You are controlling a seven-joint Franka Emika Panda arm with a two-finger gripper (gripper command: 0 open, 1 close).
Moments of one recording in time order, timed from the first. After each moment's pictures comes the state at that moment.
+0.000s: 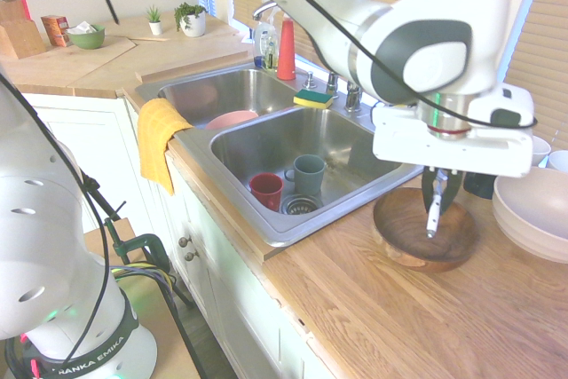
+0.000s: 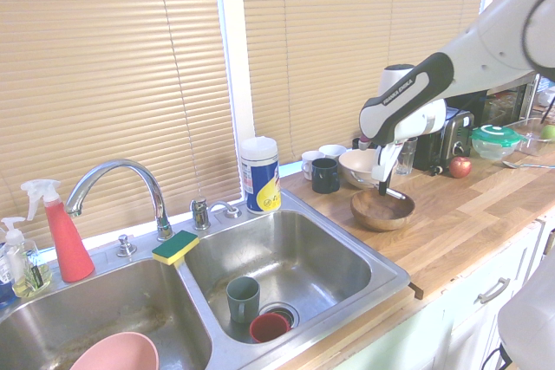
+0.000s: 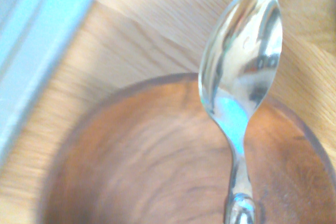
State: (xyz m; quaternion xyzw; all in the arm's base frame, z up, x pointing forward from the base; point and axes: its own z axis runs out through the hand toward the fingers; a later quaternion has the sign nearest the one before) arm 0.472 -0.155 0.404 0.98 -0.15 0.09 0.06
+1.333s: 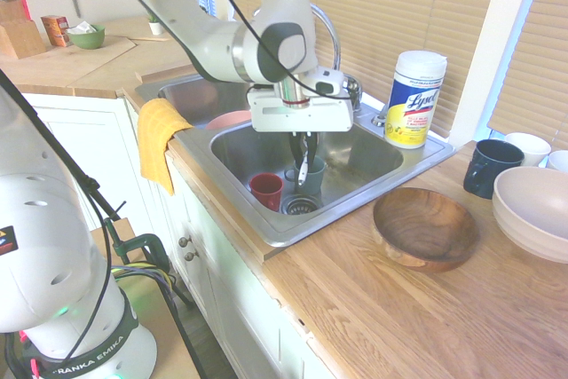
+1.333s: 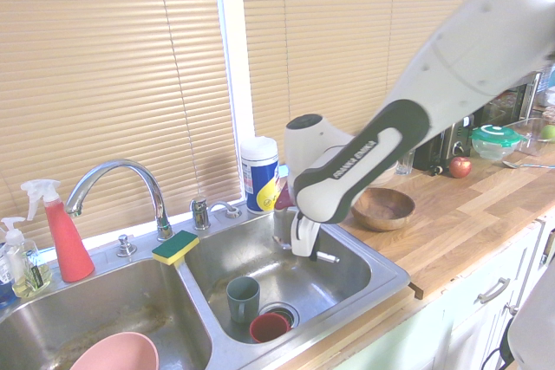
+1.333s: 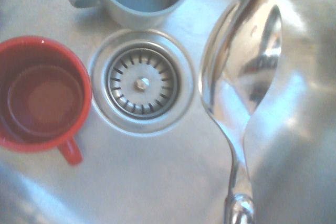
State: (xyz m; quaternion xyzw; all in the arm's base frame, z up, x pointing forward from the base) arm 0.466 0.101 0.316 1.00 -0.06 0.05 0.06
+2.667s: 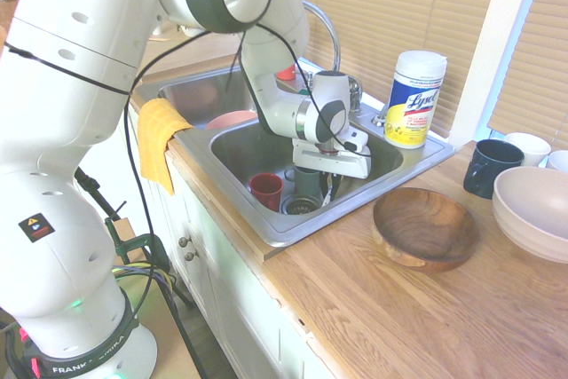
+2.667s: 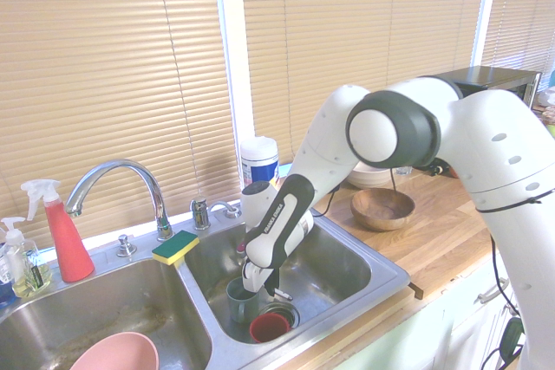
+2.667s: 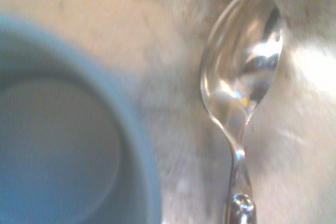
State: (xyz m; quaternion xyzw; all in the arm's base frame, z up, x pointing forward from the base) arm 0.599 0.137 0.138 0.99 -0.14 0.03 0.05
